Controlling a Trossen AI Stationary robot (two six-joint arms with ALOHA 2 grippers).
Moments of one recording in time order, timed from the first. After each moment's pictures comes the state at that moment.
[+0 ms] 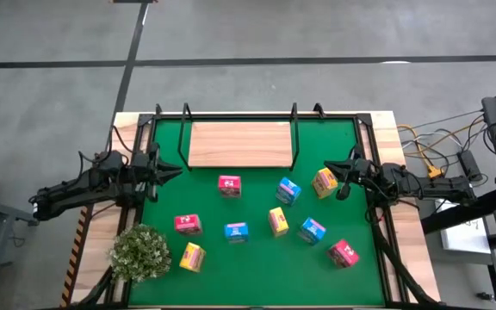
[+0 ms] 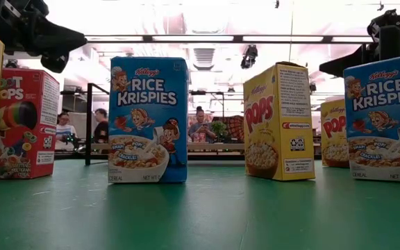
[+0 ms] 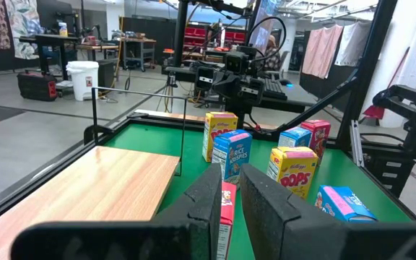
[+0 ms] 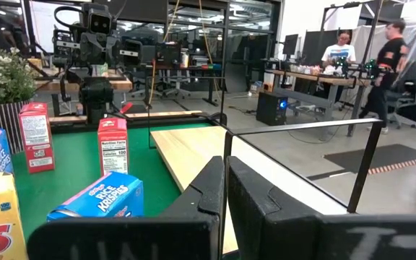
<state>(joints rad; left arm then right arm) 0.25 0.05 0.25 -0.20 0.16 -0.09 -0.03 0.03 0.01 0.04 0.33 -0.08</state>
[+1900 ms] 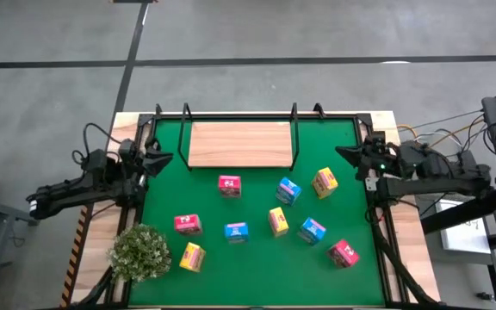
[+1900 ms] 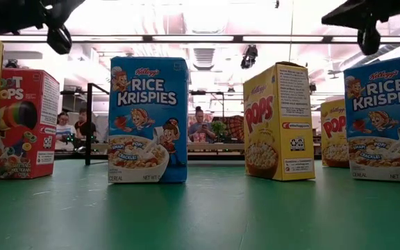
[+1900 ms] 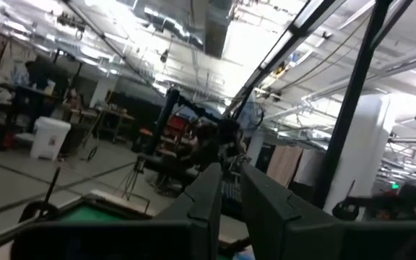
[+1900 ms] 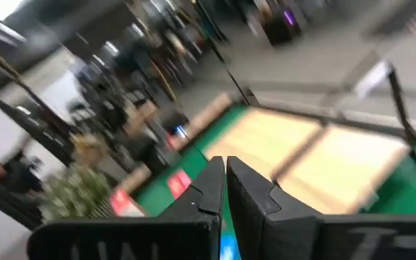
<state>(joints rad) 0.25 0.12 0.22 0.28 0.12 -0.41 -0.03 0.39 0.62 -0.42 0.34 0.66</state>
